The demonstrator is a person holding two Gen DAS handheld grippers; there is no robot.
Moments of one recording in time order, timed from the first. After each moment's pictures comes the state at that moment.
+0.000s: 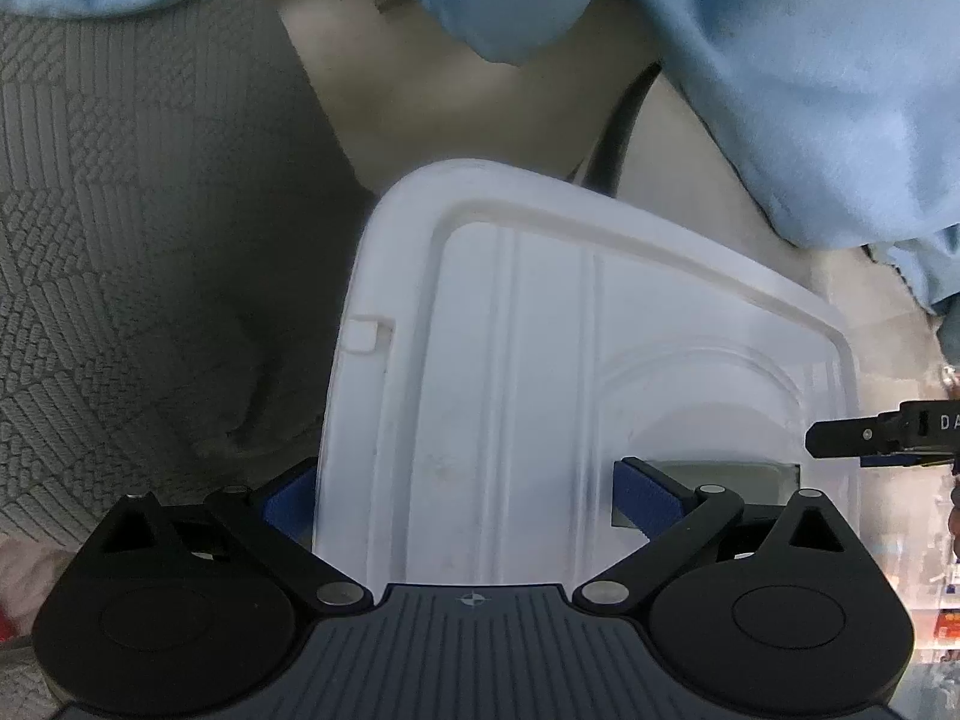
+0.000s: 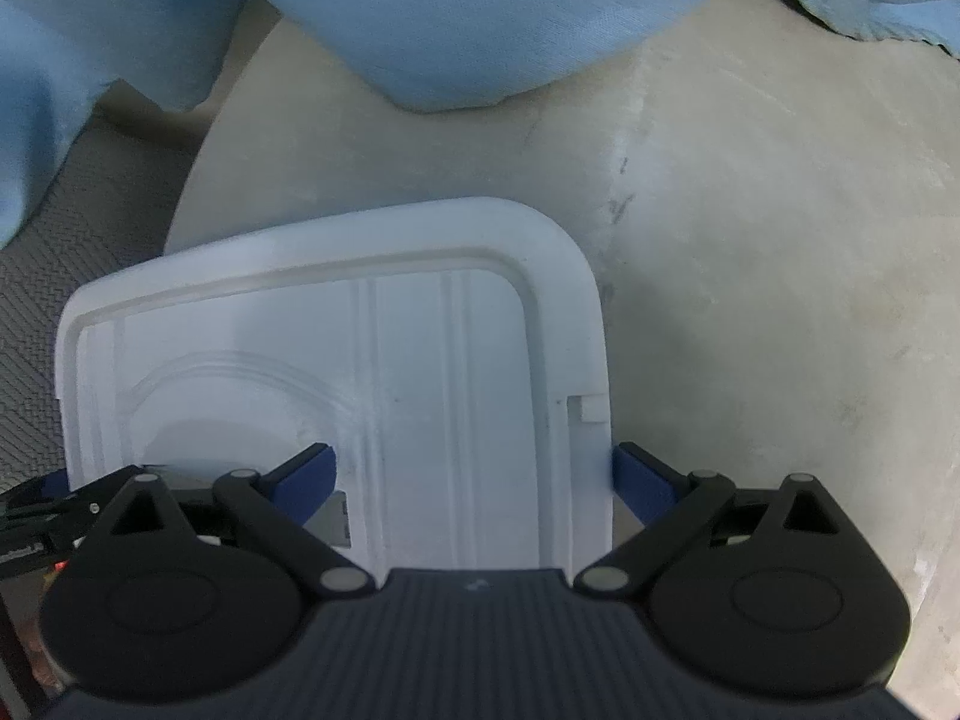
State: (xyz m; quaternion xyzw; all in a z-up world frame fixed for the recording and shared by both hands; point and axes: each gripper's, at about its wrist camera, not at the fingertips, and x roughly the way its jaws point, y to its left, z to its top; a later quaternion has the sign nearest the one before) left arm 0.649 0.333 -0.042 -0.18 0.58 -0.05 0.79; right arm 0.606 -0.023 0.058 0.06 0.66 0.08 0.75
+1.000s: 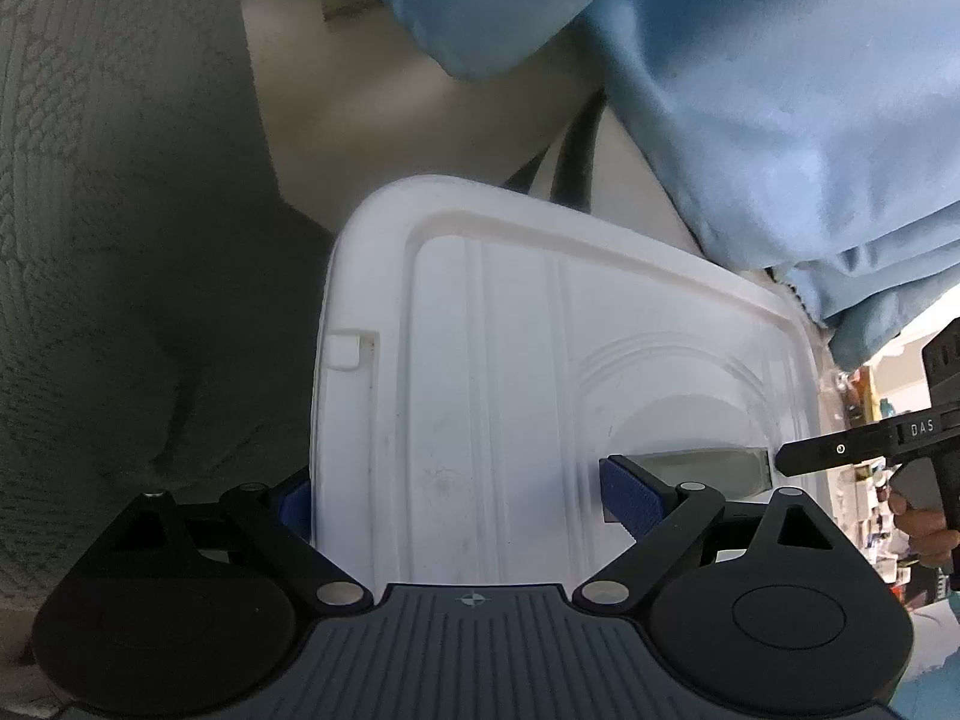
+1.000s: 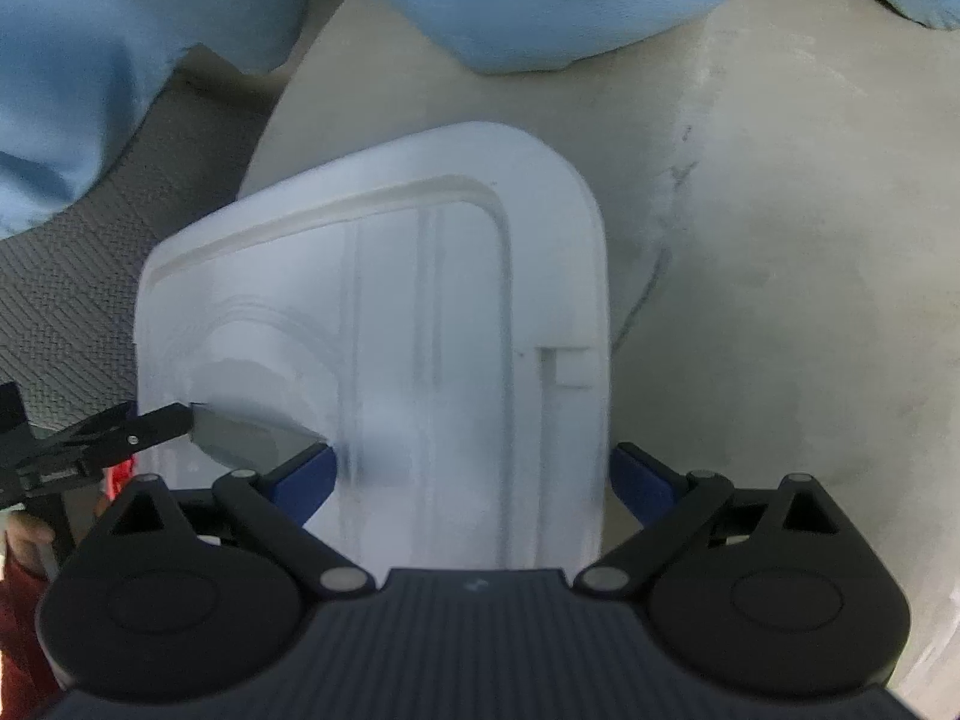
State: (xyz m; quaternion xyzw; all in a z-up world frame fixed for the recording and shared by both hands) left arm 0.637 0.371 -0.080 -0.26 0.51 -0.16 0.80; right arm 0.594 -0.030 0.068 0.08 0.66 0.16 0.73
